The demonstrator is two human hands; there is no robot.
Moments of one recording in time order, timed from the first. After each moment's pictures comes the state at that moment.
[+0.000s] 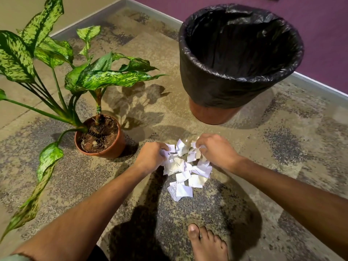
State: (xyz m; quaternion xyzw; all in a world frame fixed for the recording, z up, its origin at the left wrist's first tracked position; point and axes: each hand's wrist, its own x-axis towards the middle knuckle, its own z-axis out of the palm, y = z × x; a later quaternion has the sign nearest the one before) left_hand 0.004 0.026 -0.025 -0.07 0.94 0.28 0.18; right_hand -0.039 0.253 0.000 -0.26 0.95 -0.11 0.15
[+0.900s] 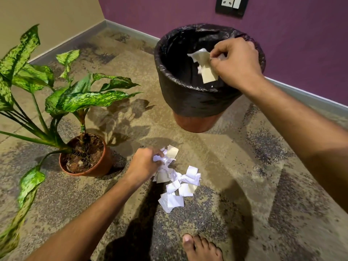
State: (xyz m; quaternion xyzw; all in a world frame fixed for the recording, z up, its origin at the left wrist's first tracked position) left_hand 0.001 0.048 0.012 -0.01 0.96 0.28 0.10; right_hand -0.135 0.282 0.191 -0.06 0.94 -0.28 -0.17
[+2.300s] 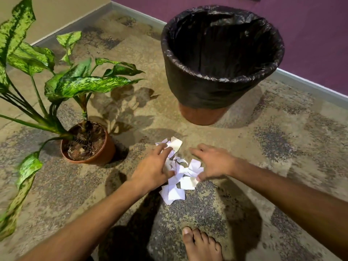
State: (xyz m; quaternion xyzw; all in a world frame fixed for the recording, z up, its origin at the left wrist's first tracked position) left_hand 0.030 0.060 0.002 0.10 0.96 0.18 0.16; right_hand -0.032 0.283 -0.018 -0.27 0.91 -0.02 0.32
